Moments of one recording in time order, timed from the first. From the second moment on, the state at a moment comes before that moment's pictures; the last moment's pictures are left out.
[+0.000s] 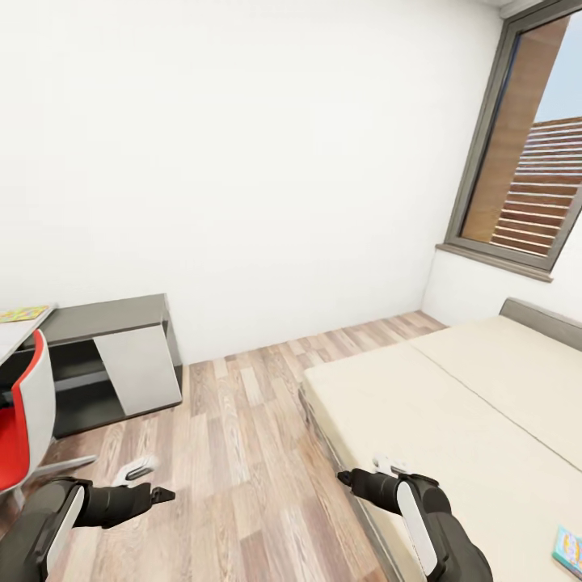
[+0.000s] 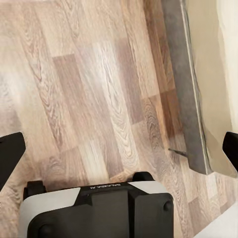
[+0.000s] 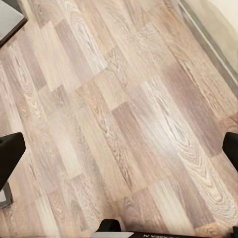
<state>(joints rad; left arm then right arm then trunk) -0.38 0.24 0.26 -0.96 -0.01 0.98 -0.68 -0.33 0.10 -0.12 -1.10 -0.24 0.80 0.07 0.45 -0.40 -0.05</state>
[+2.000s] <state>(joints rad) -0.38 0.24 0.26 -0.96 -0.01 0.98 -0.68 -0.33 0.10 -0.12 -1.10 -0.24 0.80 0.08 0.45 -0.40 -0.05</state>
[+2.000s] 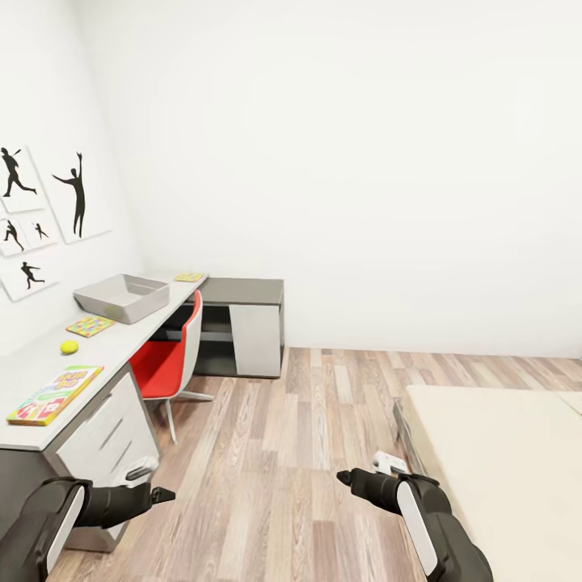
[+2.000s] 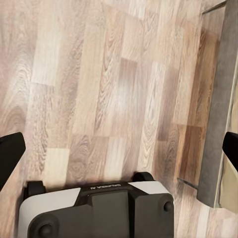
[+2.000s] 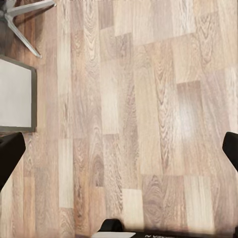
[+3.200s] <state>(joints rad) -0.38 0.24 0.26 -0.96 -0.01 0.98 -0.68 -0.33 0.10 -0.12 -1.10 -0.24 0.80 0.08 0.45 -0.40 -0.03</state>
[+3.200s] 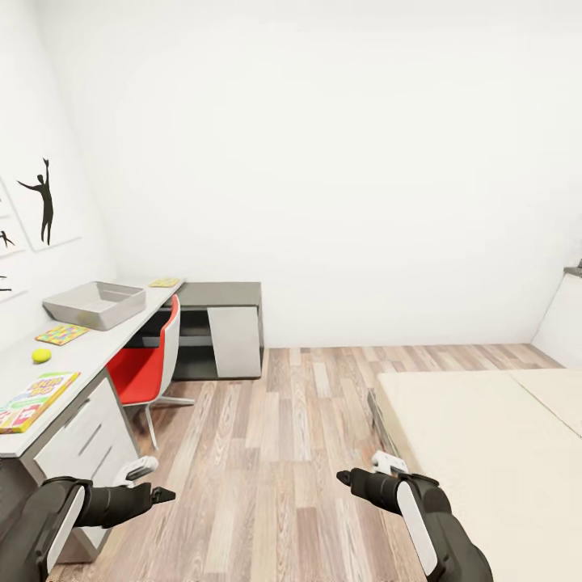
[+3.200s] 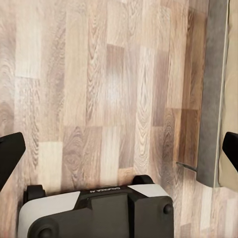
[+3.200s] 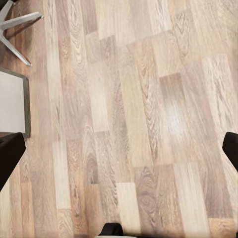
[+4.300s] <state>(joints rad) -0.38 0.24 0.26 -0.96 -0.01 0.98 -0.68 -0.33 0.10 -0.12 -1.10 -0.24 0.80 0.08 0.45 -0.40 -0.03</state>
